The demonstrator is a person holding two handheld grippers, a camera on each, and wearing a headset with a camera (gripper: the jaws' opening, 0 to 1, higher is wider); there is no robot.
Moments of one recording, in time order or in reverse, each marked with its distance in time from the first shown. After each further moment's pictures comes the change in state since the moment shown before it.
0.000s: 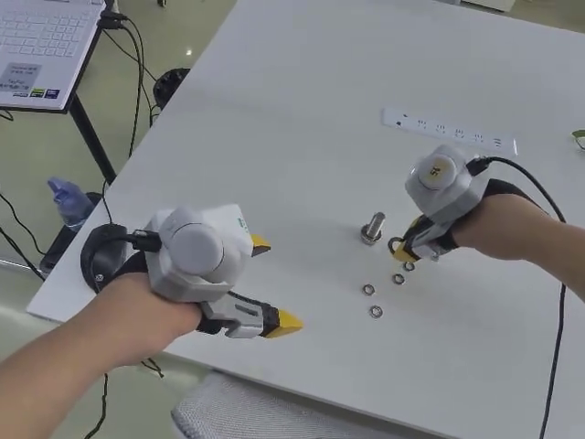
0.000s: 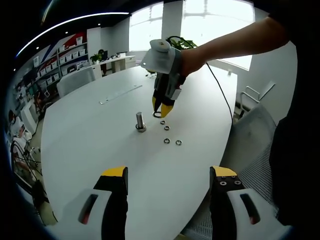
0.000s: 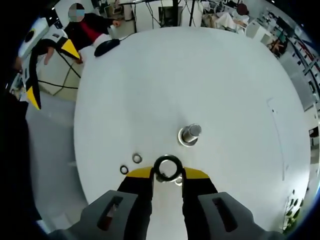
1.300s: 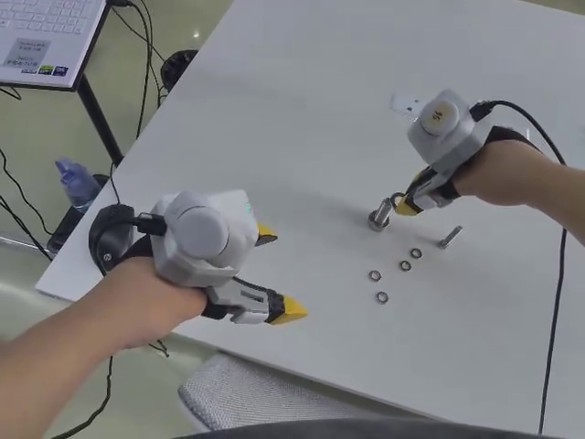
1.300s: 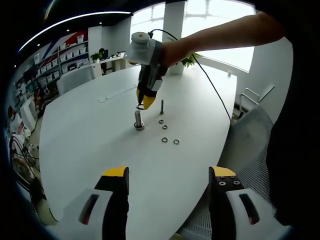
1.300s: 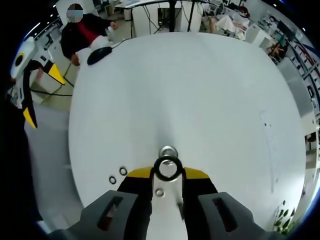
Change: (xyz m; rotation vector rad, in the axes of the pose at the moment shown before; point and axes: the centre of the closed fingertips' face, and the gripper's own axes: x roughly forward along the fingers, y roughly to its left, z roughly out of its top) left arm 0.002 -0.003 -0.001 -0.021 -0.006 -0.009; right arm 0.004 -0.048 0.034 -0.024 0.000 -0.013
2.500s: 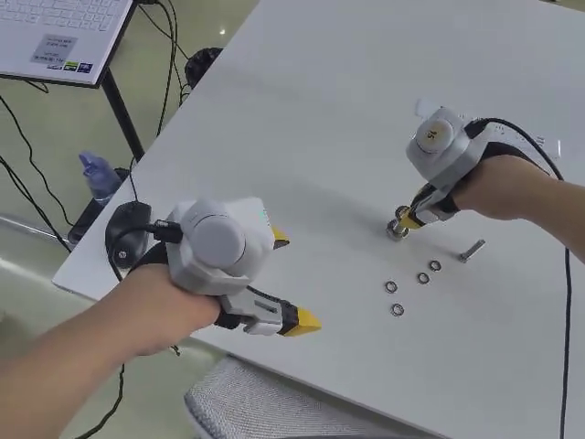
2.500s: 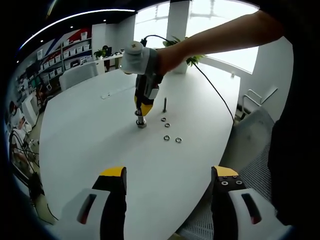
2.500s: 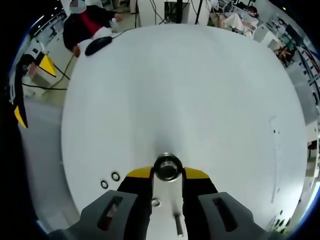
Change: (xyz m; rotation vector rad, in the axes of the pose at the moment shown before) left arm 0.001 0.002 -0.006 -0.031 0.014 0.016; right arm 0.029 0.014 0.004 -0.057 0.051 0.014
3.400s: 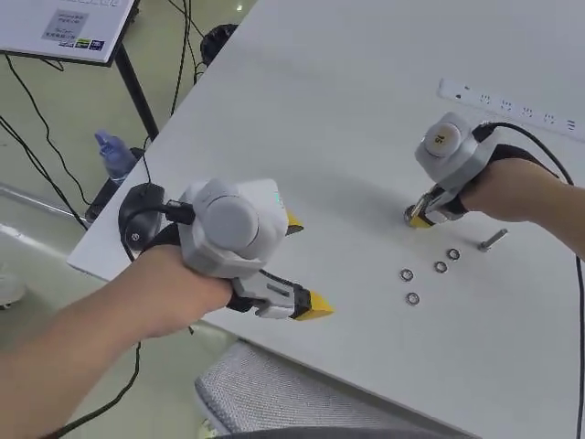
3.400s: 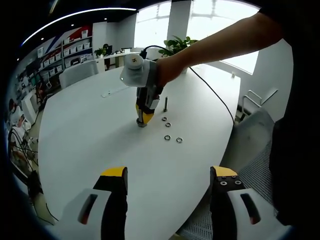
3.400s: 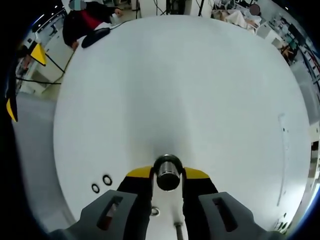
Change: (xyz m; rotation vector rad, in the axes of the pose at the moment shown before) left arm 0.003 0.003 -0.001 -0.016 0.003 -0.007; right arm 0.030 -0.001 -0.006 -0.004 0.010 0.008
